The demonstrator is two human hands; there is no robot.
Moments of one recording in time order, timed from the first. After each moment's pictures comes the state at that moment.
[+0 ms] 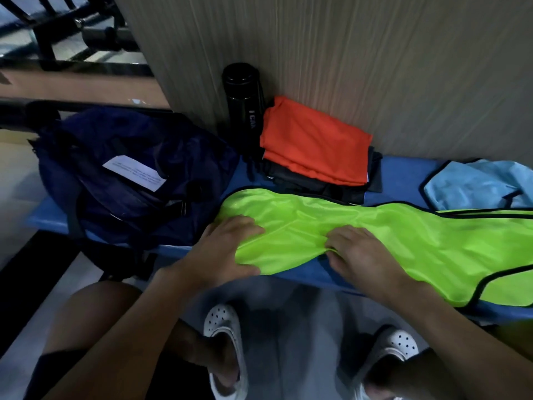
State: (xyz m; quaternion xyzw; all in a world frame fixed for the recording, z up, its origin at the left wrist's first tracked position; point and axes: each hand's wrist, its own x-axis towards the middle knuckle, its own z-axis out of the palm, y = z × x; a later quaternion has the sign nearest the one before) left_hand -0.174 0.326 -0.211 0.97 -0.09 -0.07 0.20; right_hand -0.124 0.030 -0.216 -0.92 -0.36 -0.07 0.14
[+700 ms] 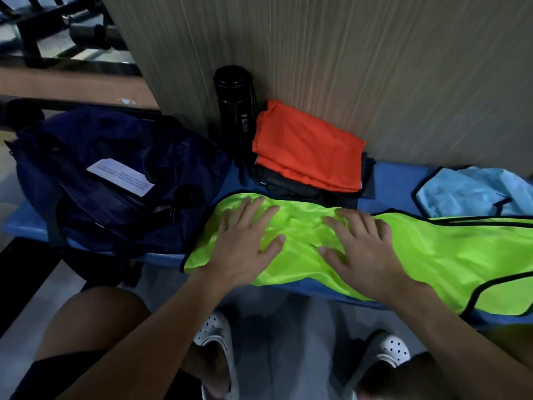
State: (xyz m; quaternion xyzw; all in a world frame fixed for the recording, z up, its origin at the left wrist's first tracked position) left_hand -0.146 0.271 -0.208 0.98 -0.04 0.01 0.18; right_hand -0.118 0.027 -0.200 -0.97 -0.22 -0.03 0.05
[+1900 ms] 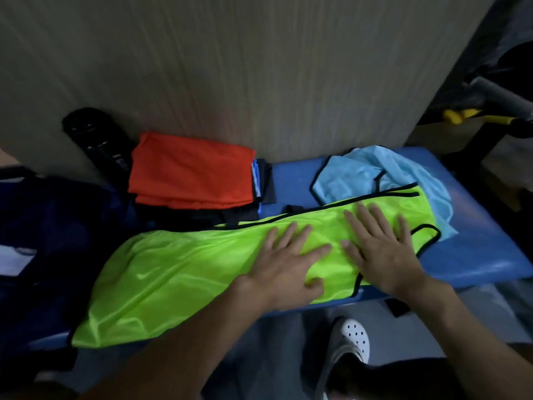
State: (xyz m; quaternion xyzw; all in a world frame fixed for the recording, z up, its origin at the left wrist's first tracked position) left_hand -0.110 0.071 -0.202 0.94 -0.33 -0.11 0.02; right_hand -0.123 -0.143 -0.218 -1.00 -0.02 -0.02 0.04
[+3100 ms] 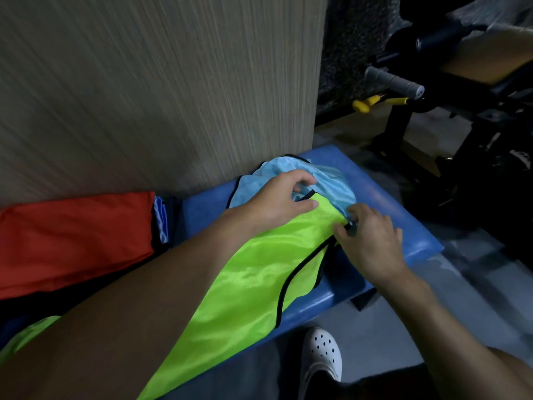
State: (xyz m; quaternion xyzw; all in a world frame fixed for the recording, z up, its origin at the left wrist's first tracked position) left_hand 0.009 -0.118 -0.154 0.84 -0.37 -0.14 0.37; right_hand -0.124 -0.250 -0.193 -0.91 0.29 -0.10 0.26
